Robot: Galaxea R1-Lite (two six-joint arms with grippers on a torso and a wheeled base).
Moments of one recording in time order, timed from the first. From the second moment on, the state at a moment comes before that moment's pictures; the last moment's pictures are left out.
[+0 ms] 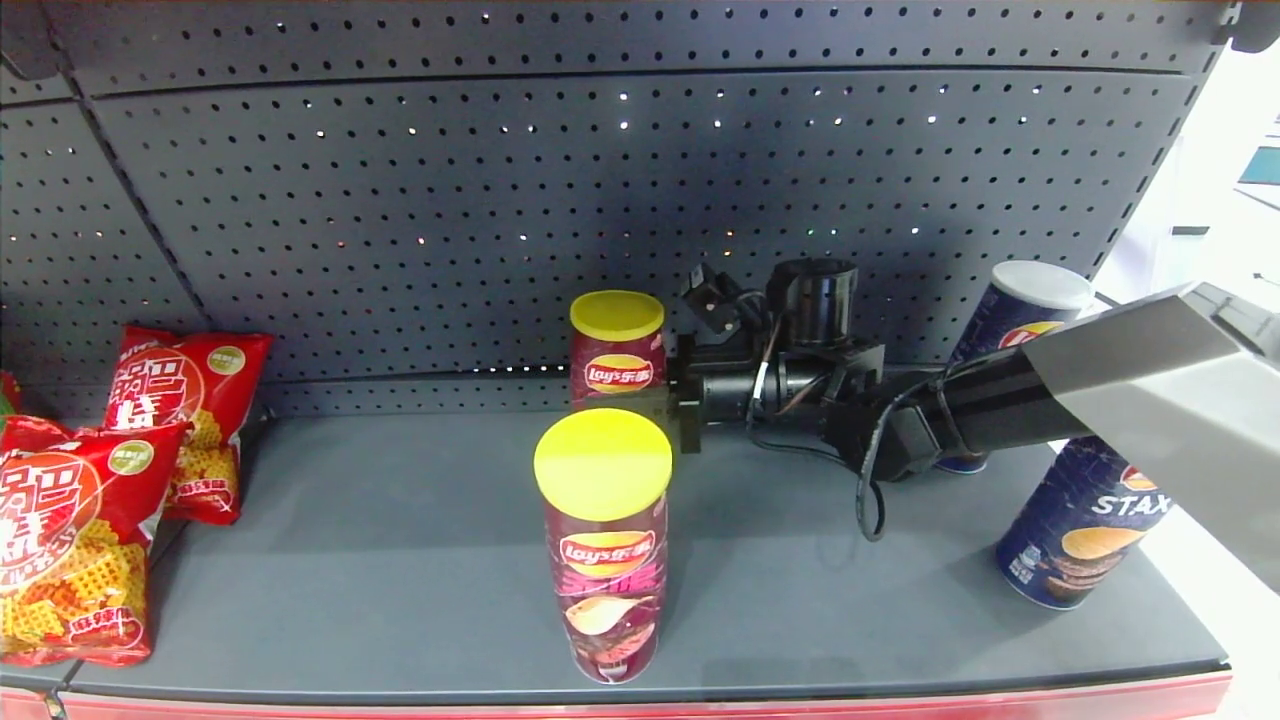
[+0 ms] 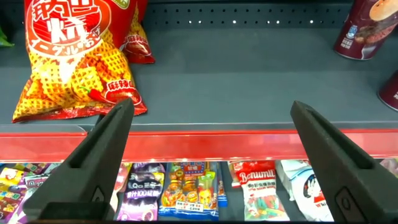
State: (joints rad) left arm 0.00 0.00 0.00 0.00 0.00 -0.01; right arm 0.57 2.22 -1.42 -0.64 0.93 -0.16
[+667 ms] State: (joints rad) left arm 0.00 0.00 0.00 0.00 0.00 -0.01; right arm 0.57 2.23 -1.41 -0.64 0.92 -0.16
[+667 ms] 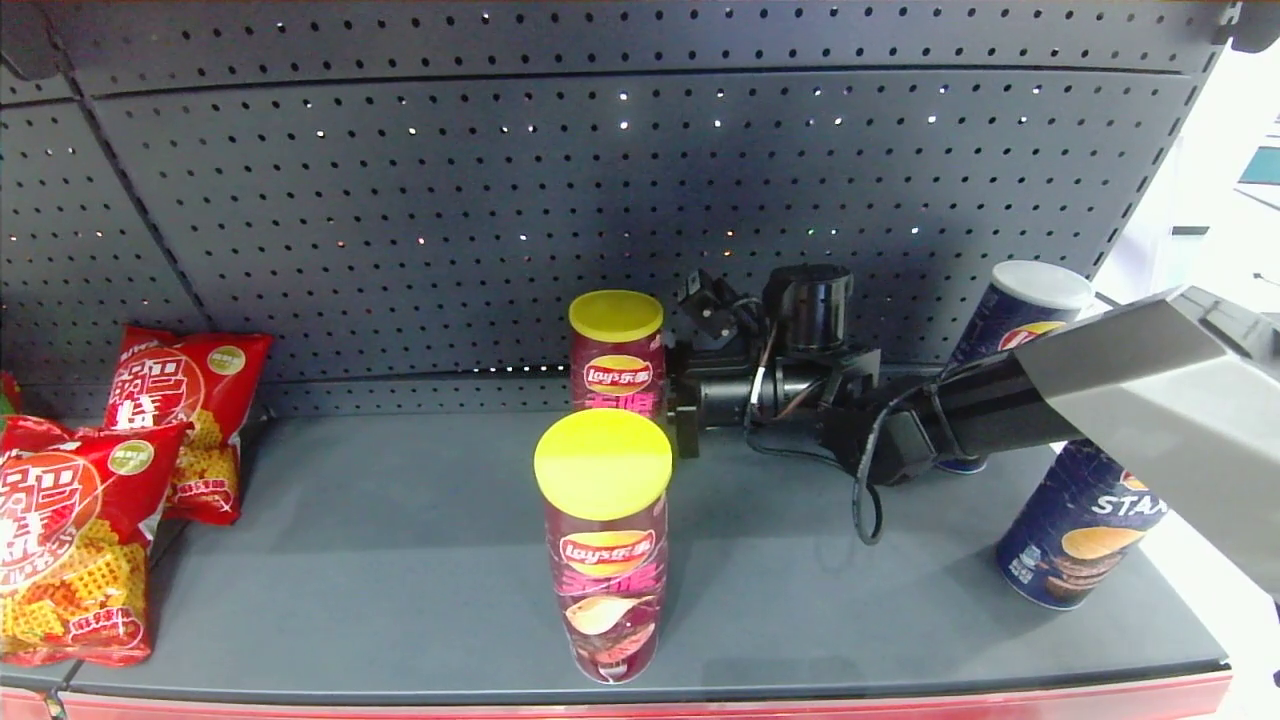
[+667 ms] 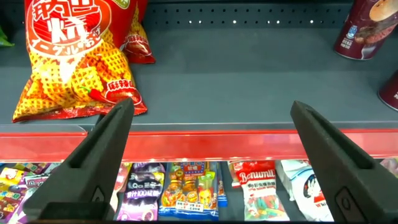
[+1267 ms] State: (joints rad) left arm 0.00 0.00 0.00 0.00 0.00 -0.01; right arm 0.42 2.10 -1.22 -0.64 0.93 -0.20
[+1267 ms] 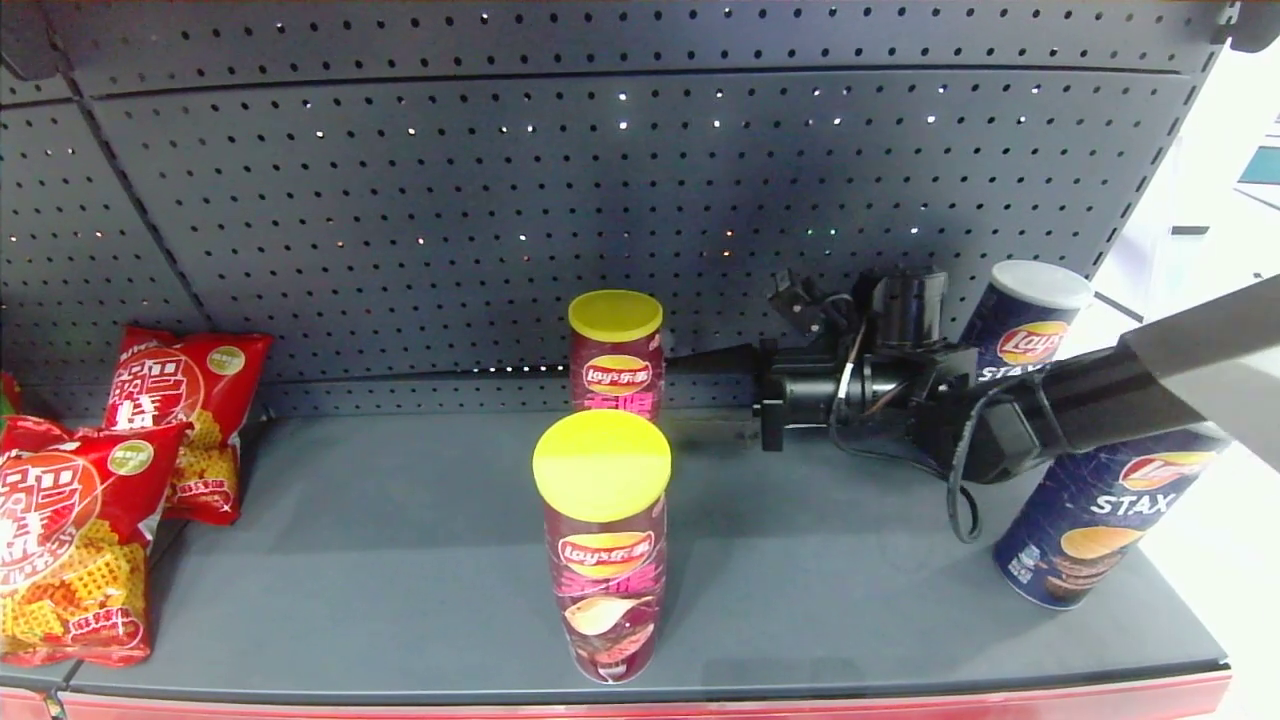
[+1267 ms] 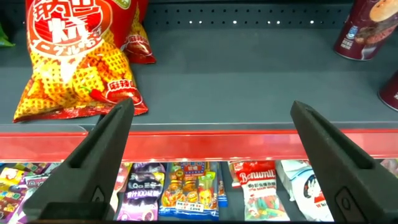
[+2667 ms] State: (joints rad) left arm 0.00 0.00 0.00 0.00 0.00 -0.01; right arm 0.55 1.58 -0.73 -0.64 0.92 -0.24
